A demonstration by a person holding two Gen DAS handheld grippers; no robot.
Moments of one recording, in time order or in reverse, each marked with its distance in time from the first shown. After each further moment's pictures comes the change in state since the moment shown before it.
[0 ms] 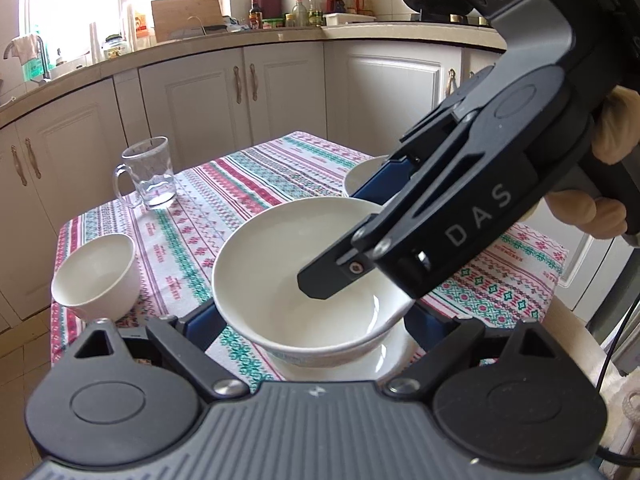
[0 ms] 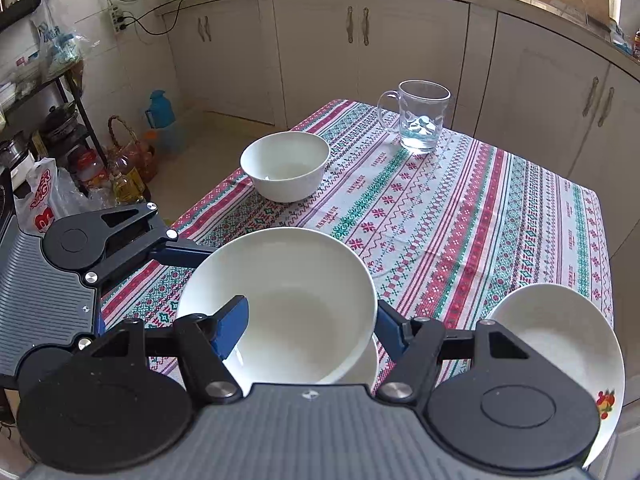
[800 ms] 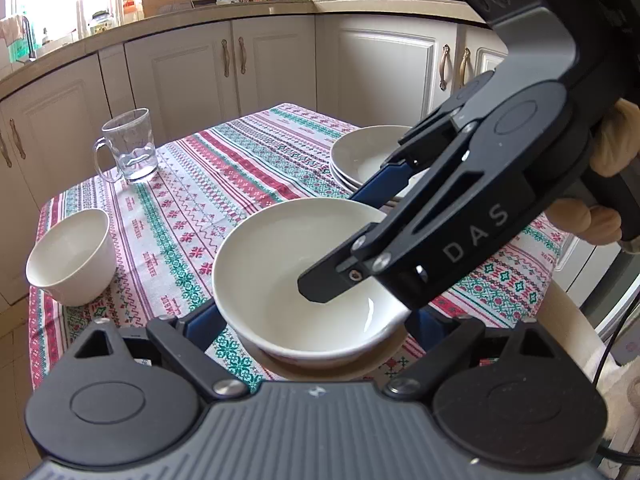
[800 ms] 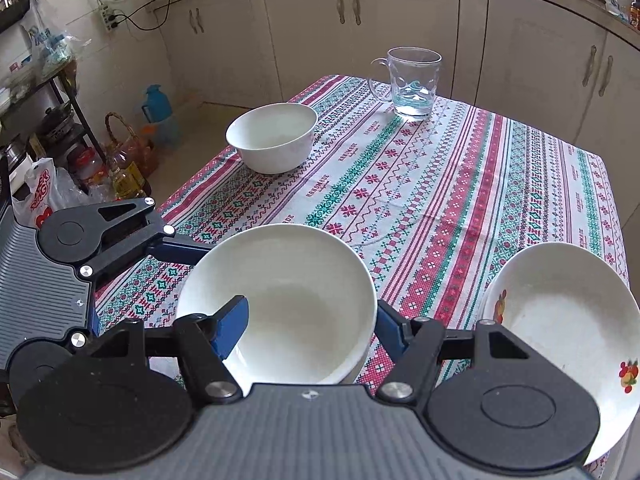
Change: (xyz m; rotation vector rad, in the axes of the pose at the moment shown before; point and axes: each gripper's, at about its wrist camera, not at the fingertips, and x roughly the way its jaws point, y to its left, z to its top) left arm 0.020 0.000 -0.002 -0.012 0.078 -0.039; right arm 0.018 -0.015 -0.019 0.040 0.034 0.023
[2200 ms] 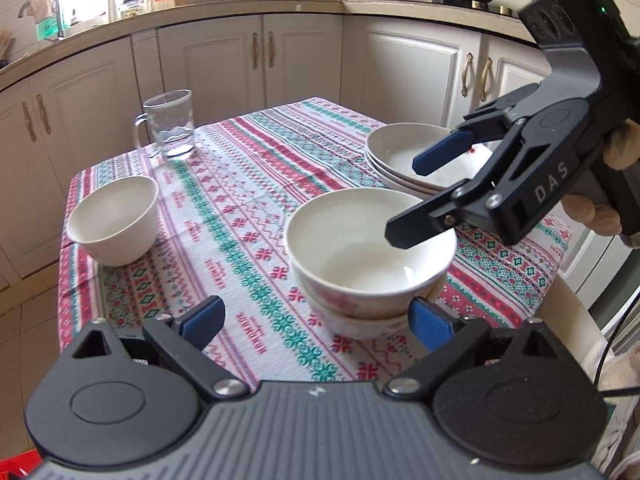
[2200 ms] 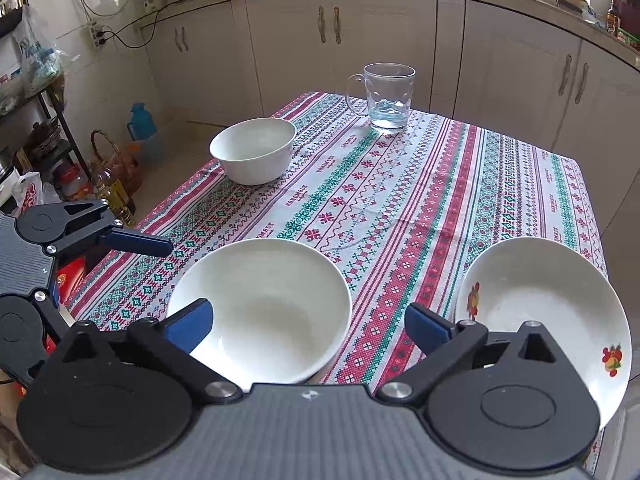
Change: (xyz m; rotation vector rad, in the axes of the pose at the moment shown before) left arm -0.034 0.027 -0.025 -0.068 -0.005 0.040; right arm -0.014 -0.004 -0.014 0.014 -0.069 -0.056
